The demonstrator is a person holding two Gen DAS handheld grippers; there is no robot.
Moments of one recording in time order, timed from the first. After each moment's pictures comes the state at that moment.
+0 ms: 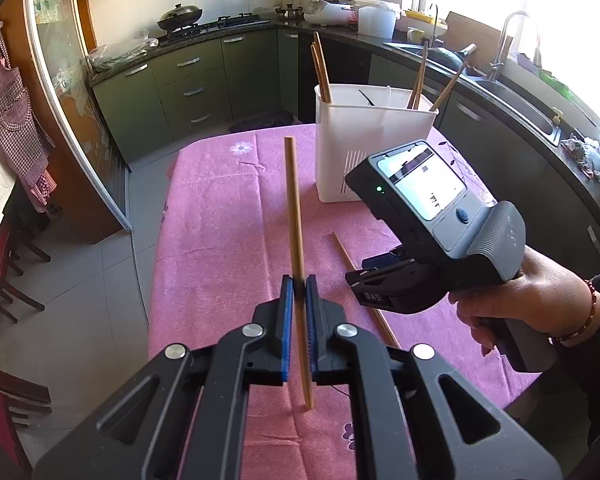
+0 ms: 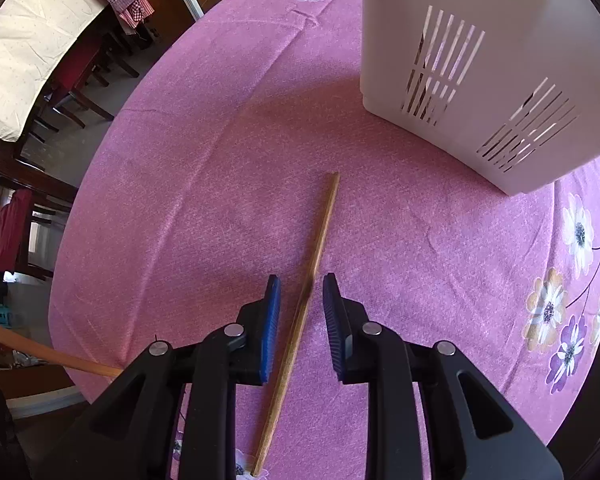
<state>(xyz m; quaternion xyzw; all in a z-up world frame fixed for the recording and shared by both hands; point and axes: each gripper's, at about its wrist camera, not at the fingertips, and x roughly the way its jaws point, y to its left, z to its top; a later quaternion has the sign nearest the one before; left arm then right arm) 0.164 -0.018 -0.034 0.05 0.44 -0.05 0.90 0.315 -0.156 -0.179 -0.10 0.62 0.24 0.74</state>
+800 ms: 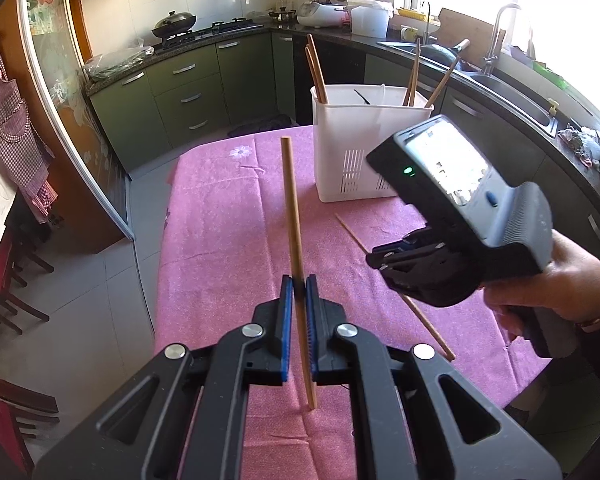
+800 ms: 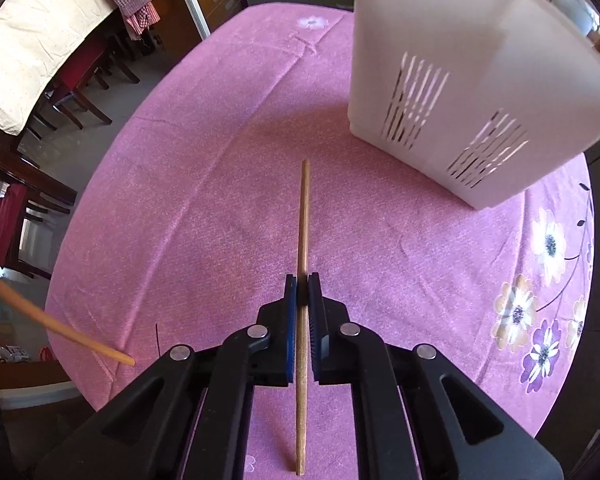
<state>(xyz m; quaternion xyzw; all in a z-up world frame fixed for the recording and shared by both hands) 0.164 -0.020 -0.034 0.07 0.43 -0.05 0.90 0.295 -0.174 -0.145 -0.11 0.57 0.25 0.78</state>
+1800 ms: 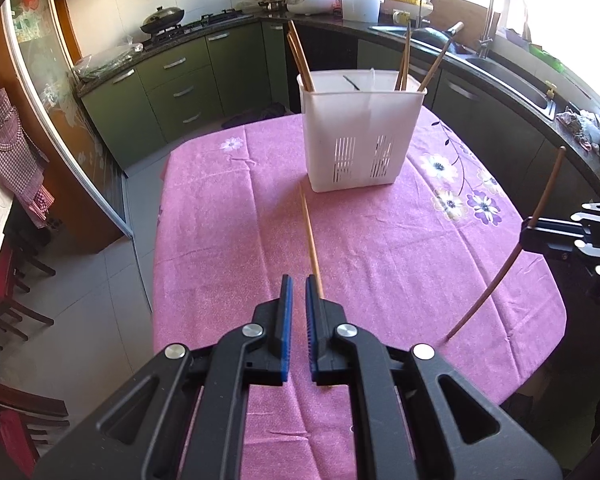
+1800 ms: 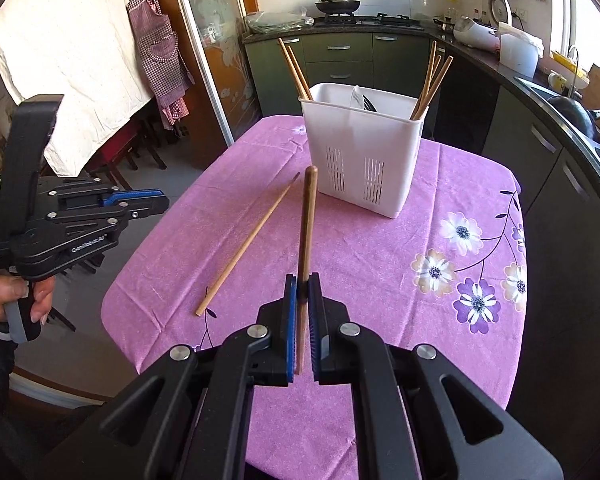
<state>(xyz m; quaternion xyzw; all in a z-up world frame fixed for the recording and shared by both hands) 0.185 -0.034 -0.042 0.09 0.46 -0.06 0.88 0.179 -0.287 -0.049 -0.04 0.43 0.28 0.86</state>
